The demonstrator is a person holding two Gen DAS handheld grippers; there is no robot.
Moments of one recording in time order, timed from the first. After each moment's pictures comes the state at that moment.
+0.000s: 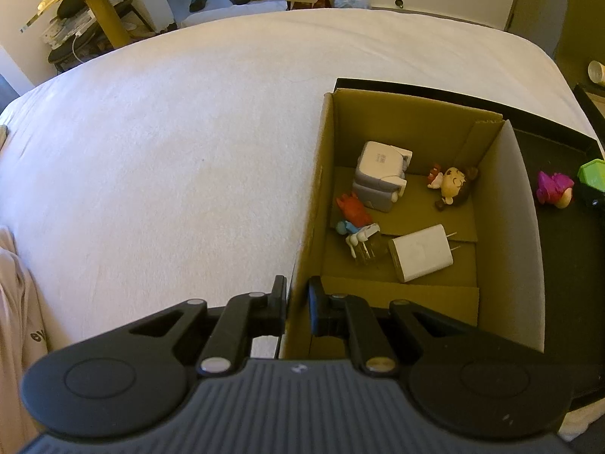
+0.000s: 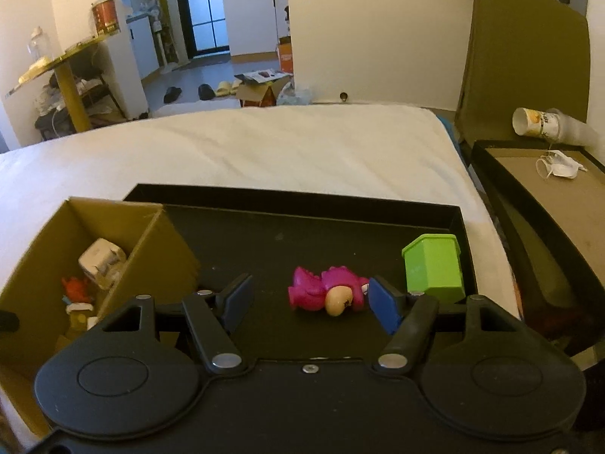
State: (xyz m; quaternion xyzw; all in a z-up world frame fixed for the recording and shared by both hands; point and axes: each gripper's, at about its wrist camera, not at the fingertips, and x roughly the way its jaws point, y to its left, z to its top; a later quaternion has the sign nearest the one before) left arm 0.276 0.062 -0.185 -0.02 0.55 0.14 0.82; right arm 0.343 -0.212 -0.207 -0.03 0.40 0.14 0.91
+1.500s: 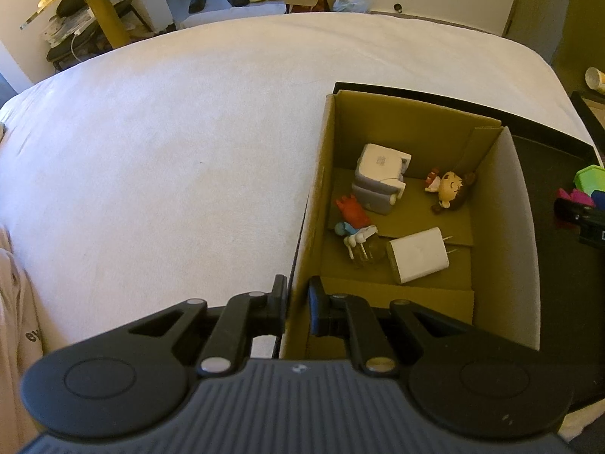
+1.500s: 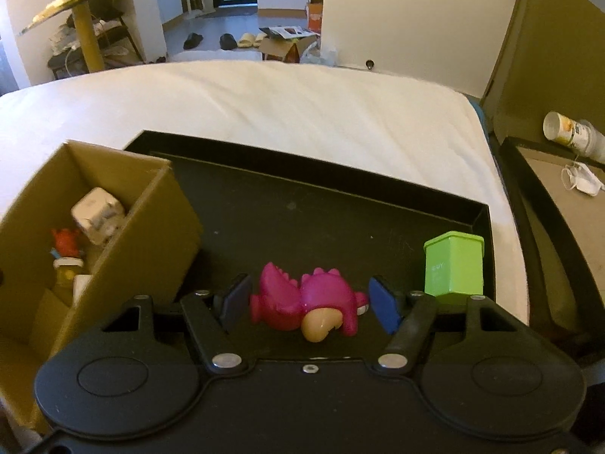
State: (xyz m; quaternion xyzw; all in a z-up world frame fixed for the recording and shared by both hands) left arm 0.271 0.066 -0.180 -0.03 0.55 0.13 0.83; right arm 0.348 -0.186 -0.206 -0.10 0.44 0.17 0.88
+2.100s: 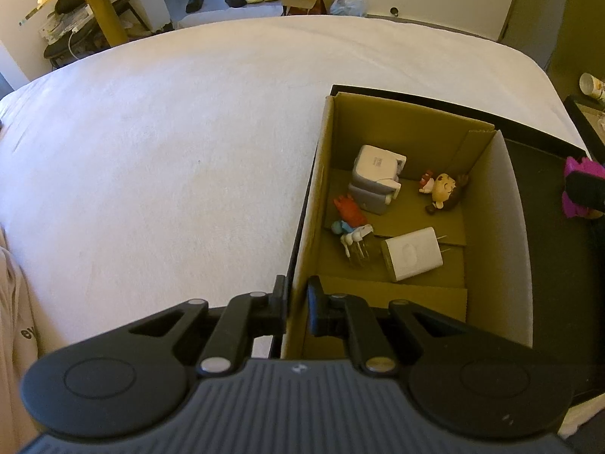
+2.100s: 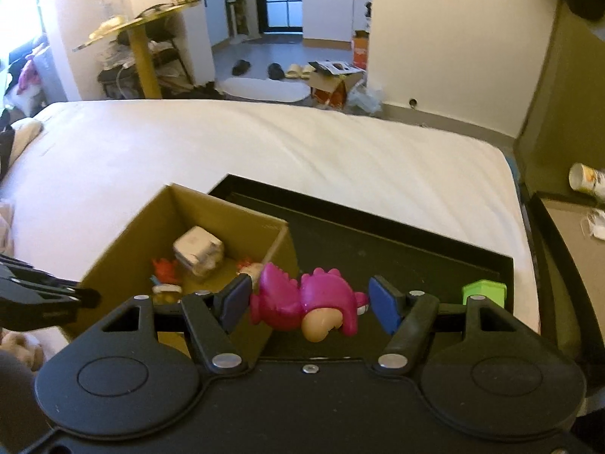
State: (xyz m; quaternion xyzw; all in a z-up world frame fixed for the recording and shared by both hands) left arm 0.268 0.068 -0.179 -0.04 0.54 0.12 0.83; right arm 0.317 -0.151 -0.139 -0.09 0.40 0.24 0.88
